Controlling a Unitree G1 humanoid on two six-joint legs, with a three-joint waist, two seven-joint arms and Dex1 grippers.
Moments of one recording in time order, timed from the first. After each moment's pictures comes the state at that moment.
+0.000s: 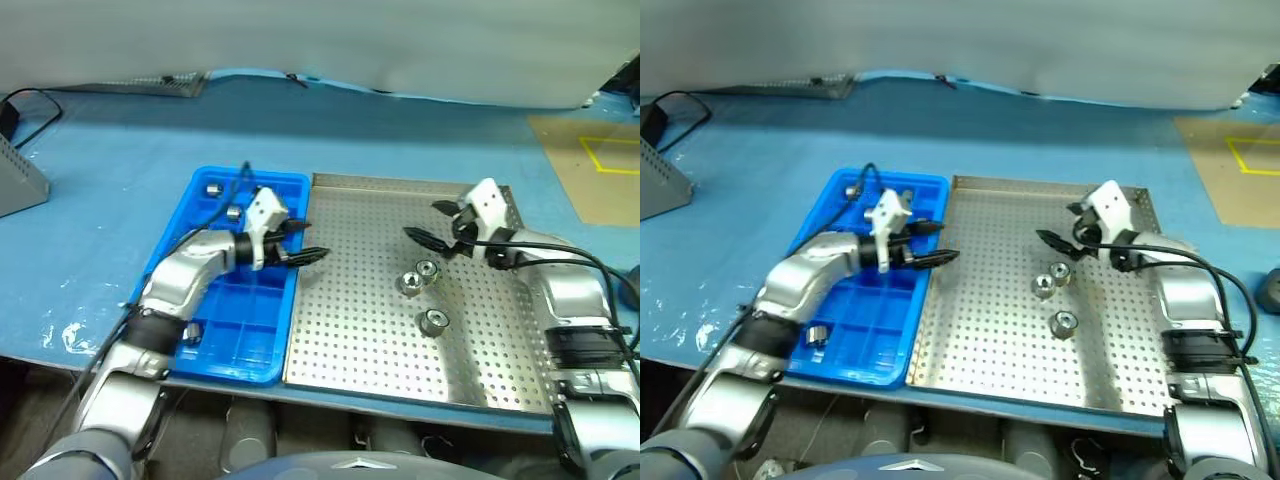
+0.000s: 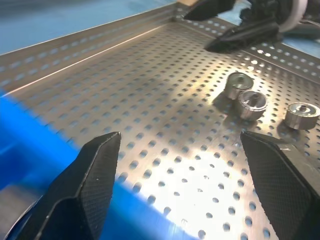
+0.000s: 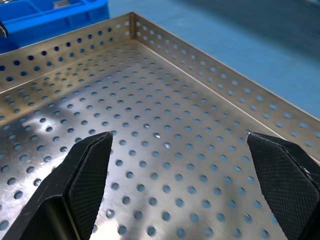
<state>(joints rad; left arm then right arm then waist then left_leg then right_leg) -0.62 0.34 -0.23 0.24 -0.35 0.37 -0.96 -0.38 -0.65 -0.13 0.06 0.23 0.43 0.83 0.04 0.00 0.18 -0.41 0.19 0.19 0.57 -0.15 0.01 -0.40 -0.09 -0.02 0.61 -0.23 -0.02</state>
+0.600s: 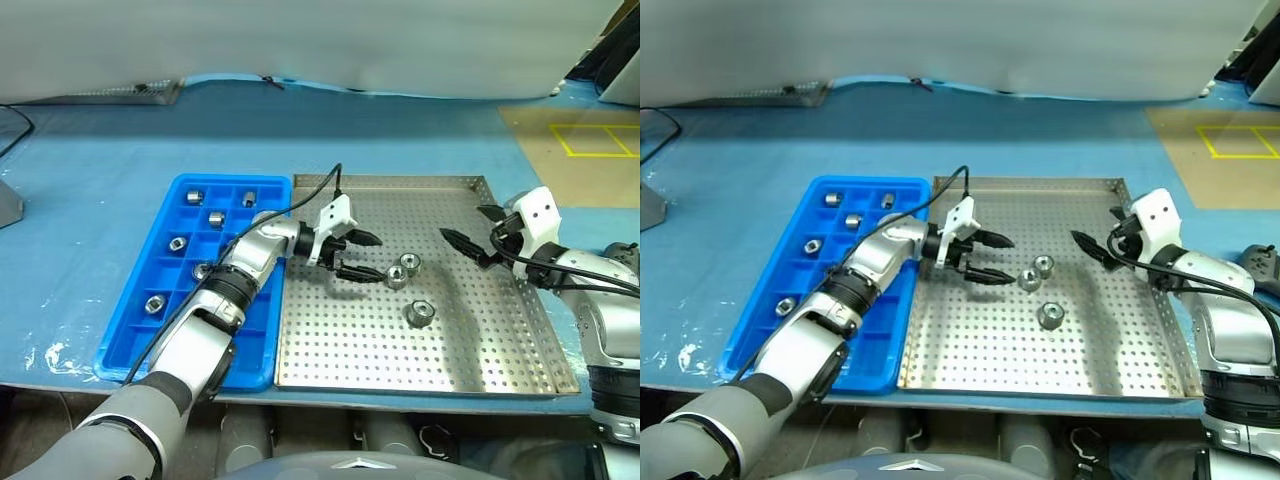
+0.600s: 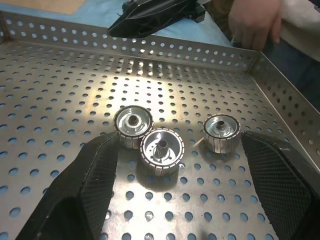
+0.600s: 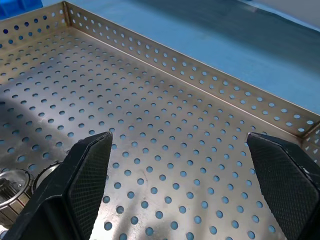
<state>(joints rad) -0.90 0.08 -0.32 0.74 -0.19 0.06 -1.31 -0.18 -0.70 -0.29 -0.18 0.28 0.53 0.71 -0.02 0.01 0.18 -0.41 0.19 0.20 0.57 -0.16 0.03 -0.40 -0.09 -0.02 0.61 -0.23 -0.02</state>
